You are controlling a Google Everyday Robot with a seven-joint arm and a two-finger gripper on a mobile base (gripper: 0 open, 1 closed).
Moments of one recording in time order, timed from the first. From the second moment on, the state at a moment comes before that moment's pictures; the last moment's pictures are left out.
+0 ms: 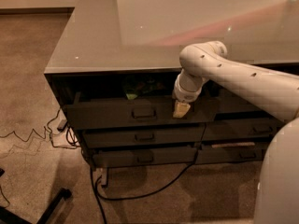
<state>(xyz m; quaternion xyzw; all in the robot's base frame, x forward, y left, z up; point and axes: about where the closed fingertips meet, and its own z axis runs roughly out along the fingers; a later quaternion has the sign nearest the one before) 0.666 -0.122 0.663 -0.70 0.70 -0.02 0.14</state>
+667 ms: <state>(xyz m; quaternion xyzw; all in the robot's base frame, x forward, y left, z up) 0.654 -0.123 0.657 -0.71 0.69 -0.02 0.14</state>
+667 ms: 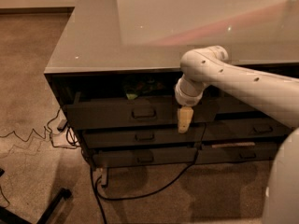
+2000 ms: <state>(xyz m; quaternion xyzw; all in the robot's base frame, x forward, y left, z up) 0.605 -0.145 0.640 -0.71 0.69 -0.04 0.12</state>
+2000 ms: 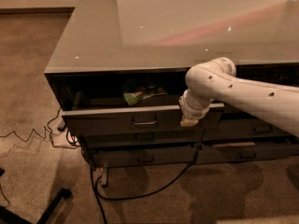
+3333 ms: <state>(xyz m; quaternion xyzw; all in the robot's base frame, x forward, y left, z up) 0.605 -0.145 0.647 -0.71 0.69 -0.04 0.12</state>
